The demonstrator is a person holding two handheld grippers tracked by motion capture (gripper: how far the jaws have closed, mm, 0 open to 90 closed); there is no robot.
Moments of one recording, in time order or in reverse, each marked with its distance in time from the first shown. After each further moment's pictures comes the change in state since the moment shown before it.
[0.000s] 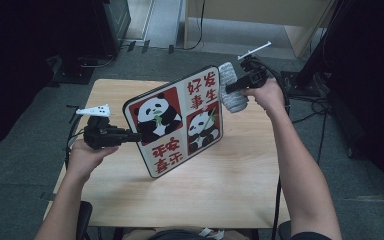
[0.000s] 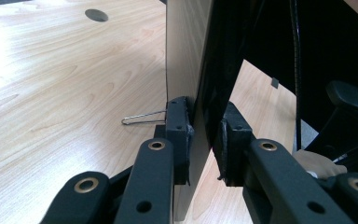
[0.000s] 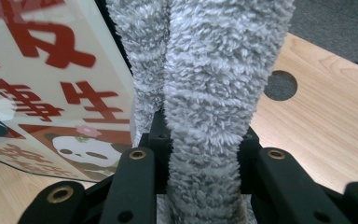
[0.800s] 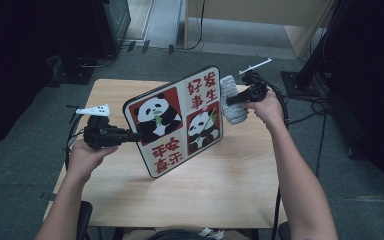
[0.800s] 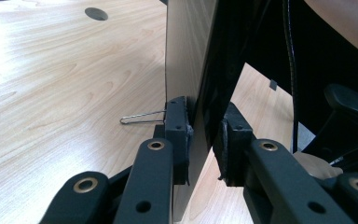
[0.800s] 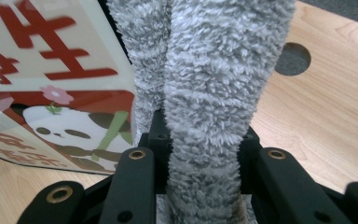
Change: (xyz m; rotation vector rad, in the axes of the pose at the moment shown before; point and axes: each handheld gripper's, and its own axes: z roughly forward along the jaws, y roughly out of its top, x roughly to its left) left arm 0.001 0.000 0.000 -0.002 -0.004 -0.017; right arm -0.009 -0.037 0.023 -0.003 0.016 0.029
